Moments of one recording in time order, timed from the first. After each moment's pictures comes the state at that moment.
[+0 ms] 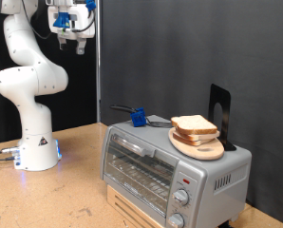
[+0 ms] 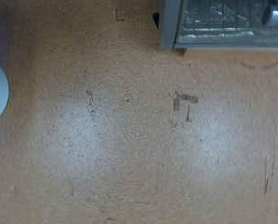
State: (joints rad) arm -0.03 -0.77 0.02 -2.35 0.03 1.57 2.22
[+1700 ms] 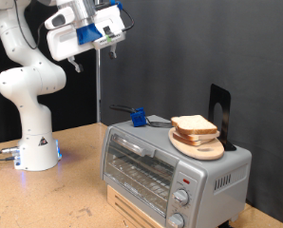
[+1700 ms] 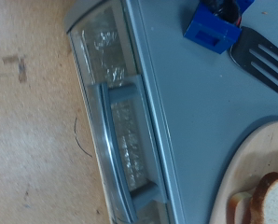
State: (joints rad) arm 0.19 -0.60 -0.21 -2.37 0.22 1.93 0.93
